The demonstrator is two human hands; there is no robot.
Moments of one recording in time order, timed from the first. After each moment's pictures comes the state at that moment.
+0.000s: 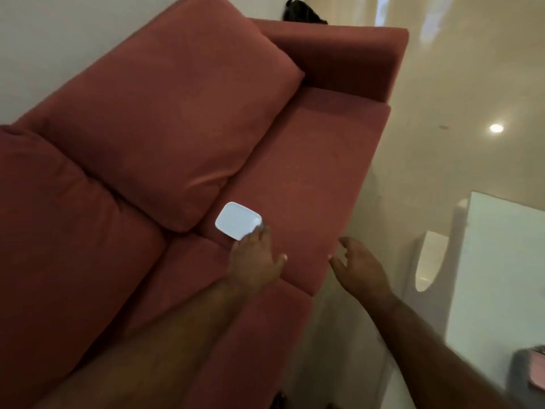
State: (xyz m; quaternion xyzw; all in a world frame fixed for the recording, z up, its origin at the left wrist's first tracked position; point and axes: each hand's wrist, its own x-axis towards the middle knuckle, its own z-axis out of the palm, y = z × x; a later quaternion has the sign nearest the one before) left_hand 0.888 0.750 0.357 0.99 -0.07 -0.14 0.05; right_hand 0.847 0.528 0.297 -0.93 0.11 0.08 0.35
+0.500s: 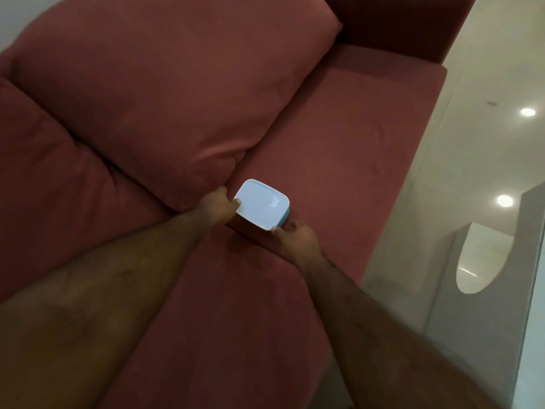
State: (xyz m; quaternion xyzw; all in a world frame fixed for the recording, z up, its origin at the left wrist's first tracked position) left_hand 1.039 0.900 0.263 0.97 0.11 -0.20 0.13; right_hand 0.950 0.718 0.221 -0.78 0.23 0.21 0.54
